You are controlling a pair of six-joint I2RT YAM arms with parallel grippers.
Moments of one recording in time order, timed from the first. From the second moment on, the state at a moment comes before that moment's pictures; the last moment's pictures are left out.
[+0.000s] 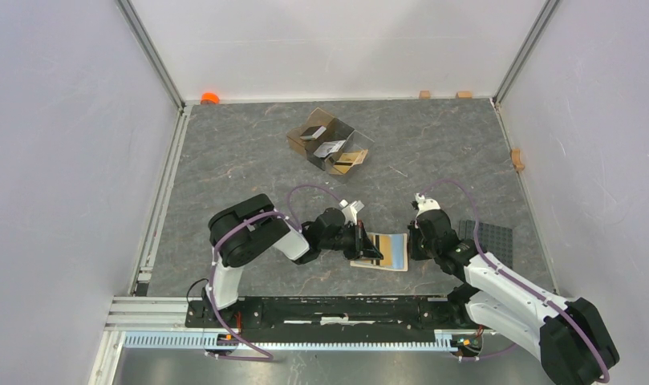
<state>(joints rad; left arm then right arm) -0.97 2.00 0.68 0.88 0.44 -1.10 0.54 0.89 0.30 -0.31 0.08 0.41</state>
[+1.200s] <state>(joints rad) -0.99 1.73 0.68 0.42 0.30 -0.88 0.59 0.92 0.31 -0.29 0.08 0.42</state>
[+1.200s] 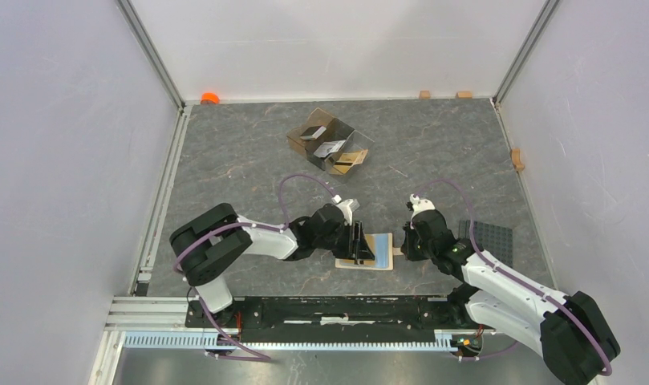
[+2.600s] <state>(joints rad) -0.98 1.64 0.70 0.22 0.18 -0.78 0.60 0.91 0.31 -0.30 0.08 0.42</state>
